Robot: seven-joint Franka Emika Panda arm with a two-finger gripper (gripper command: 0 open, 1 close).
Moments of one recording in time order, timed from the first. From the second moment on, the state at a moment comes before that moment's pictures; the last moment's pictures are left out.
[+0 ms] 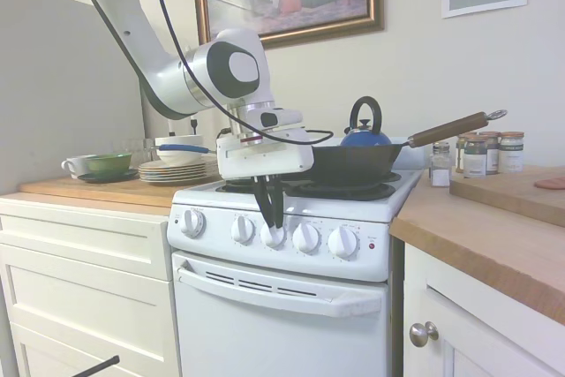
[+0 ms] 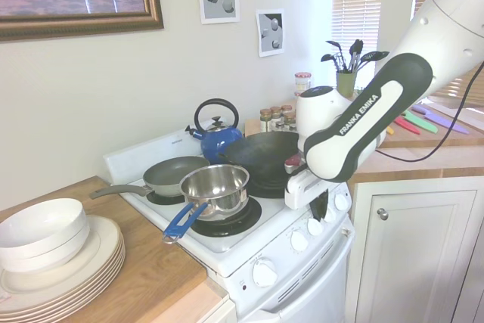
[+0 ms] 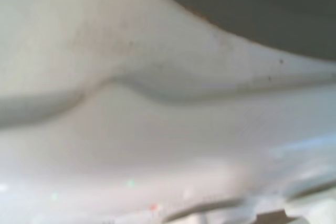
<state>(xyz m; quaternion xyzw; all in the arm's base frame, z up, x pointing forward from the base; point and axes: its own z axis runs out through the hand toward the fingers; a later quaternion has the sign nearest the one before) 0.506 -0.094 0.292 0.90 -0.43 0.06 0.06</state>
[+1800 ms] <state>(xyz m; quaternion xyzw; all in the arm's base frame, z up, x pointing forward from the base) 0.510 -0.059 0.288 0.89 -0.45 0.06 0.04</state>
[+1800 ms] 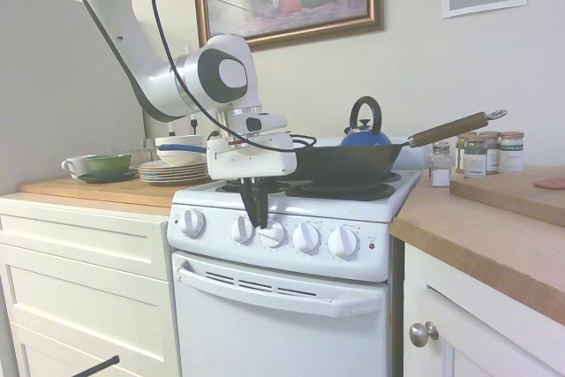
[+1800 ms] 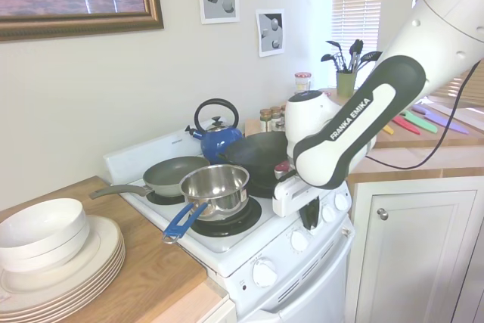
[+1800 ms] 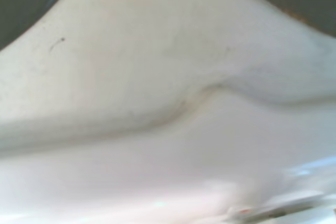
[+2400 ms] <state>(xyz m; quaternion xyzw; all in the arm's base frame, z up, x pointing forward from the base) 0.505 -0.072 0.270 0.89 -0.46 0.04 0.05</state>
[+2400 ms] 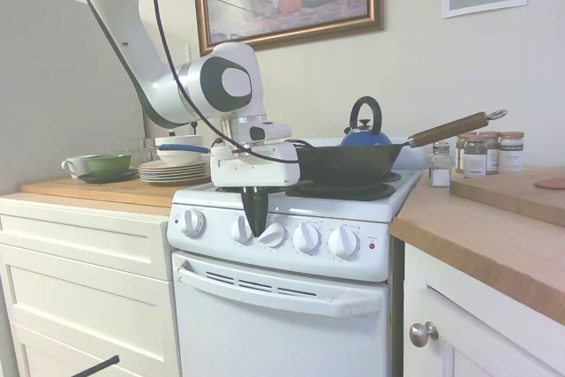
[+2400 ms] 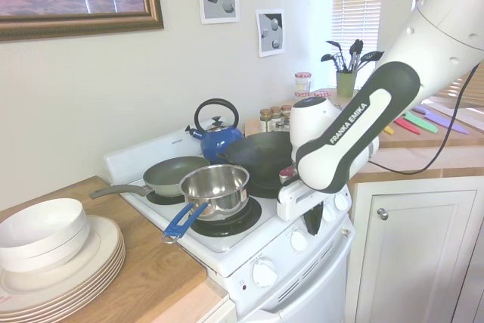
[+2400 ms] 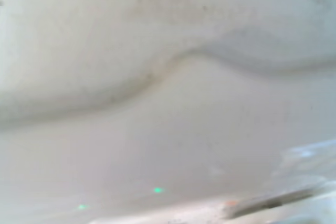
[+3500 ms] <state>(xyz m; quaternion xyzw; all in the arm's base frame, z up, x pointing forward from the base) 0.502 -0.064 0.254 0.89 -0.45 0.06 0.08</state>
